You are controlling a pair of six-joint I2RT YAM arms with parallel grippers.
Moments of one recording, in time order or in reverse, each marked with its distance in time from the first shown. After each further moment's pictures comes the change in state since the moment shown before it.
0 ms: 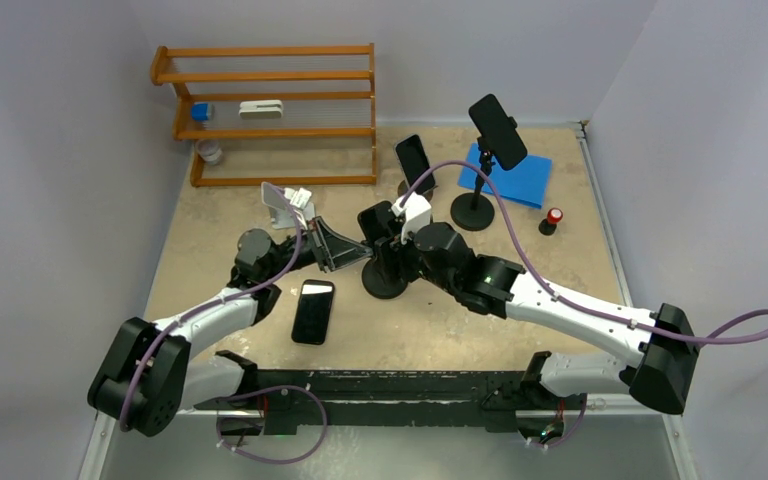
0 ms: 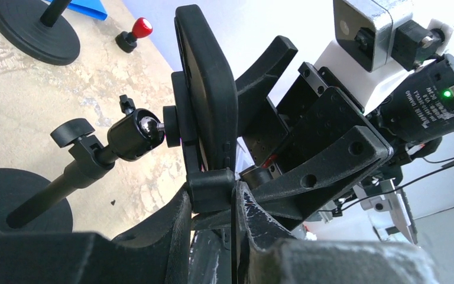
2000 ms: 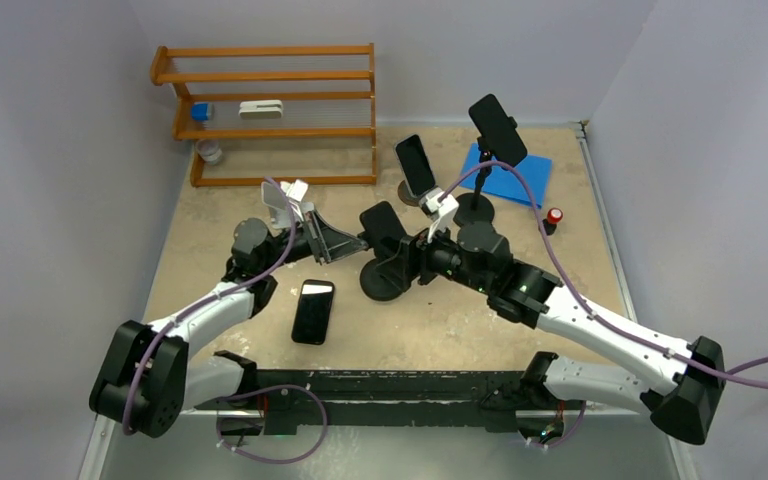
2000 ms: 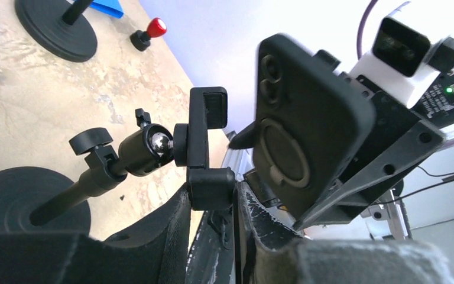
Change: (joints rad) left arm 0.057 0.012 0.037 -0.070 0.045 -0.015; right arm -0.078 -0.180 -0.105 0.108 -0.299 0.092
